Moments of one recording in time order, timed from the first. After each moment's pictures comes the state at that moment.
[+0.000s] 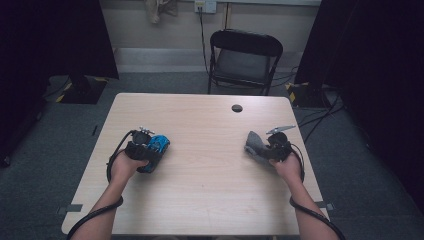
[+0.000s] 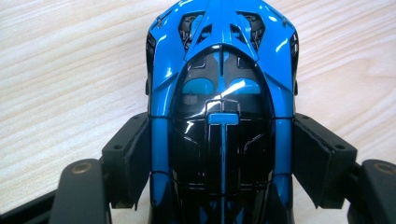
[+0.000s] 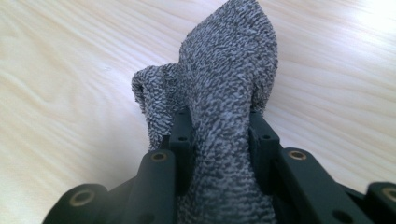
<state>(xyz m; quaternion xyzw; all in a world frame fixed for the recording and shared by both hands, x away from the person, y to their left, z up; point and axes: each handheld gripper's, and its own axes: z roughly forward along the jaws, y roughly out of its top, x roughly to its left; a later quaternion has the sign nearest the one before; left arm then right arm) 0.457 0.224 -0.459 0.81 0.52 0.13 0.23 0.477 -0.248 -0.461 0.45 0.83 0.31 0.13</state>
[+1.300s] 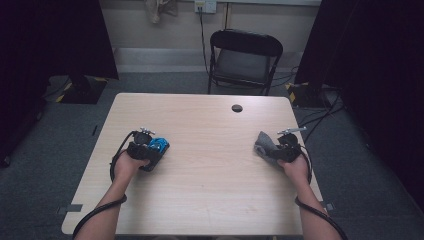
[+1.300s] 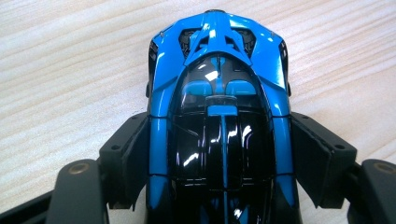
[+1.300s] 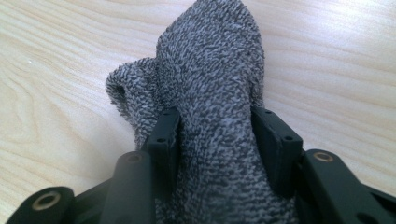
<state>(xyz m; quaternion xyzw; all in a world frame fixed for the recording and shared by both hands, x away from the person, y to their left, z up) 0.468 0.224 -0.476 0.81 0.53 0.13 0.23 0.483 -0.283 -0.477 0.50 0.80 0.30 0.14</state>
